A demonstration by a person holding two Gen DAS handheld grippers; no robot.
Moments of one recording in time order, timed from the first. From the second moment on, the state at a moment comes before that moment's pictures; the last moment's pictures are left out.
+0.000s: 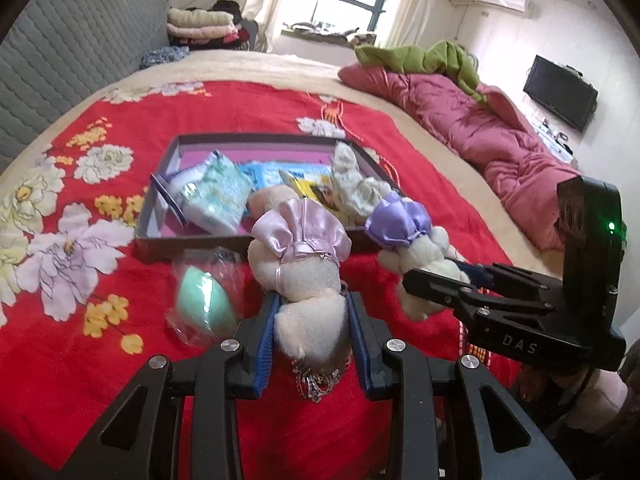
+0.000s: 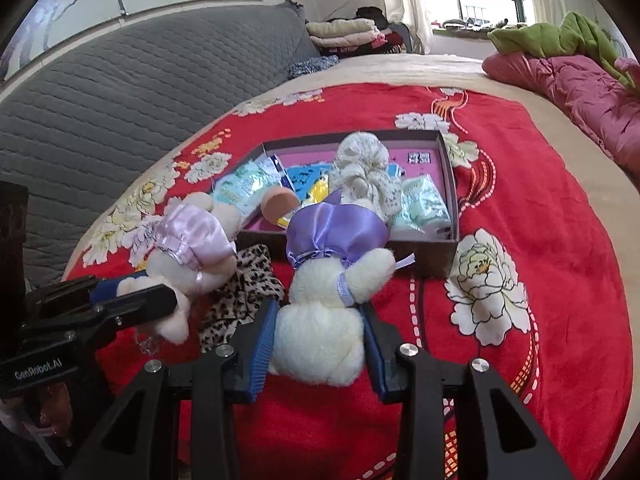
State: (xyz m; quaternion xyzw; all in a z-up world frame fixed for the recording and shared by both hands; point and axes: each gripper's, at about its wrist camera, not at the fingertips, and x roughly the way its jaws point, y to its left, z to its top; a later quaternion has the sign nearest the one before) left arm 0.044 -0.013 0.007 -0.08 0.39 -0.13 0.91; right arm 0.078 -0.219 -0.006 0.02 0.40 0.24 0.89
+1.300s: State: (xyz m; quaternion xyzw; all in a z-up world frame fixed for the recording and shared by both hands) left arm 0.077 0.049 0.034 -0.08 0.33 -0.05 0.94; right arm 0.091 -0.209 0.032 0.03 0.31 0.27 0.91
